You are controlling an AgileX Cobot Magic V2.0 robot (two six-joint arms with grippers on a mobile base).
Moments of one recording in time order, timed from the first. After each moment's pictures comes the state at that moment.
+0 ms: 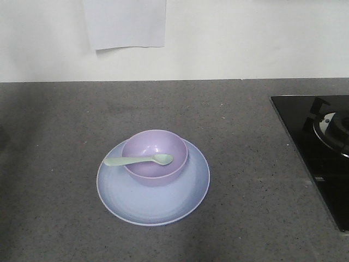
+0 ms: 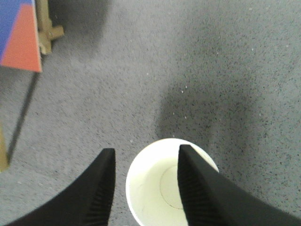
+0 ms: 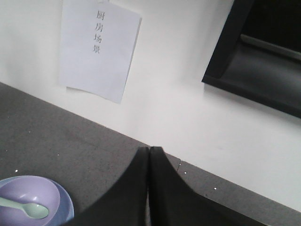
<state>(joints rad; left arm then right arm) 0.23 1.51 -1.63 0.18 1.12 -0.05 0.41 1.04 -1.67 -0.11 0.99 -0.13</state>
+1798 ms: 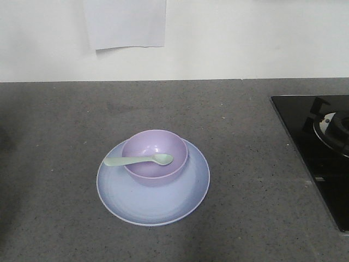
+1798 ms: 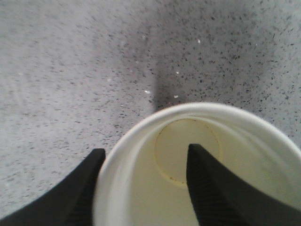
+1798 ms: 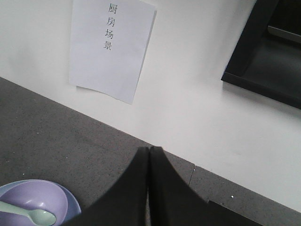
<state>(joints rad) 0.32 1.71 -1.50 0.10 1.12 0.00 0.41 1.03 -1.54 -0.08 0.85 -0.13</state>
